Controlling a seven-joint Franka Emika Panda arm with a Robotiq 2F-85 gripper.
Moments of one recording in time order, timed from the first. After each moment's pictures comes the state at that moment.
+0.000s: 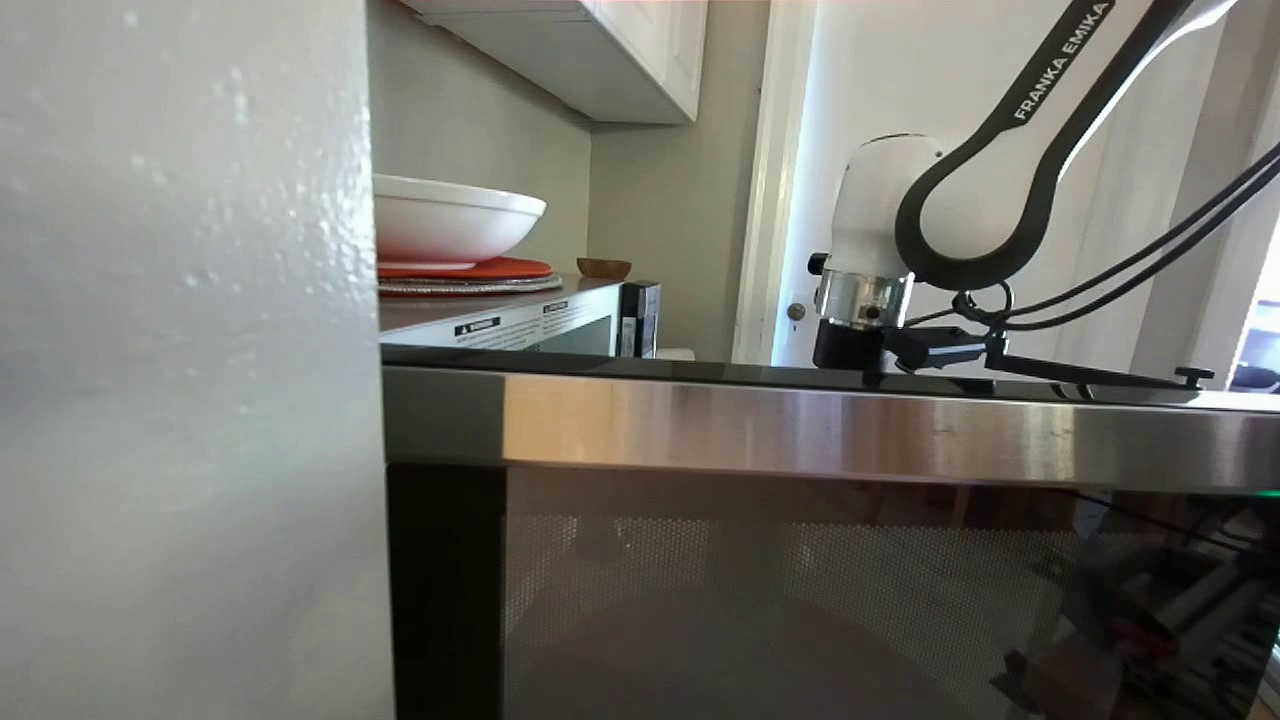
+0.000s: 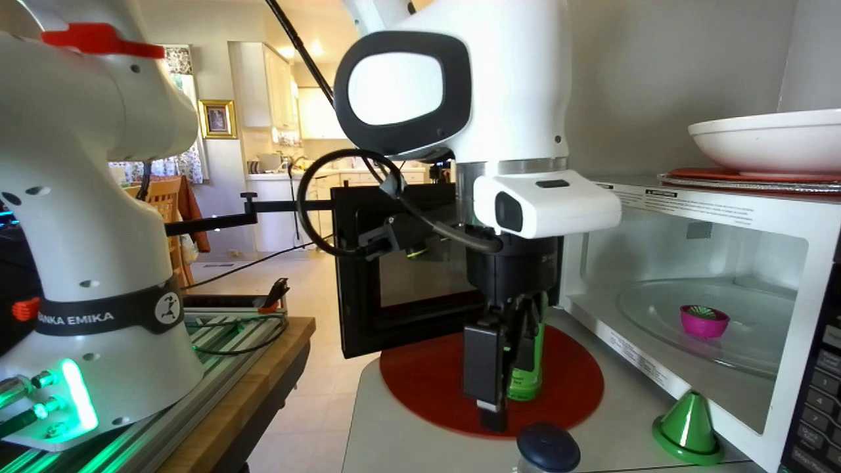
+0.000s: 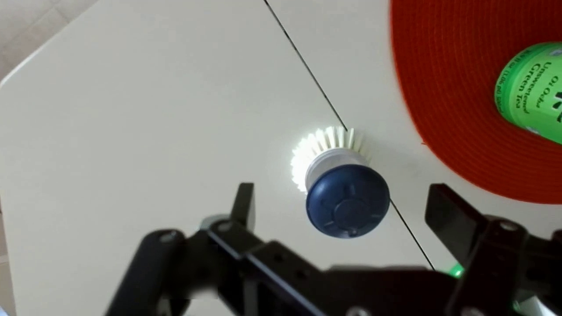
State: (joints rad) arm -0.11 0.10 -0.10 -2.60 0.03 2.77 0.26
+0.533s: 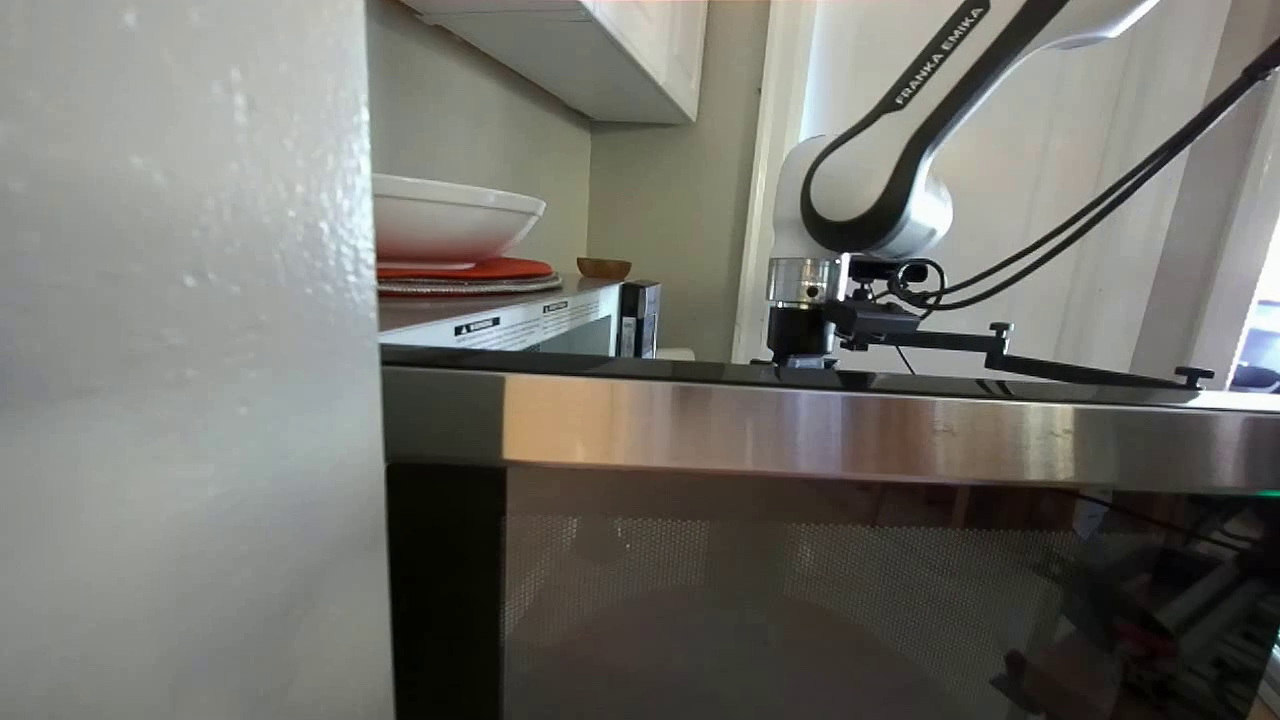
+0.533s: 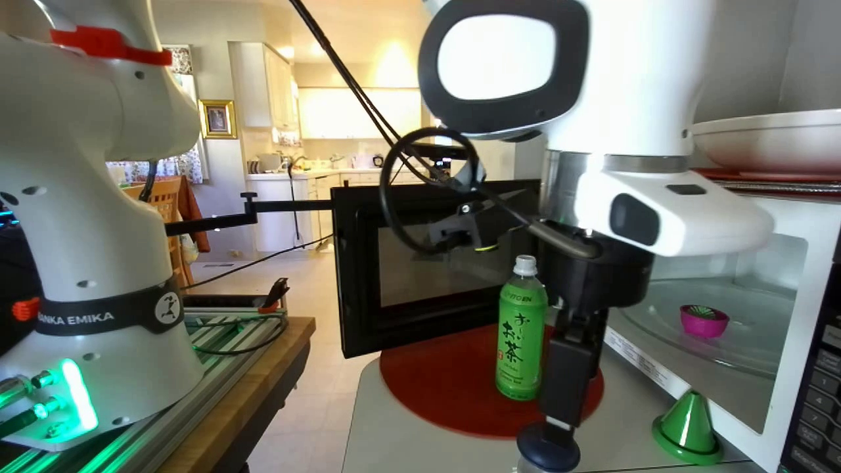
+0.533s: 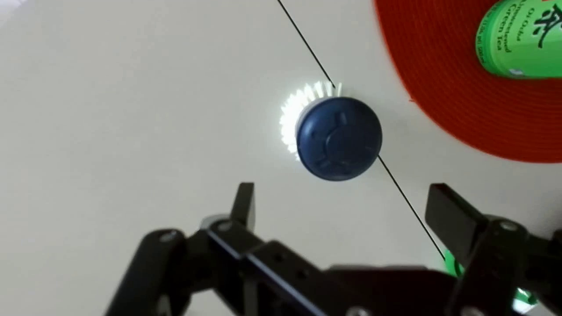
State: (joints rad) arm -0.16 0.24 -0.10 -2.33 0.16 2.50 0.13
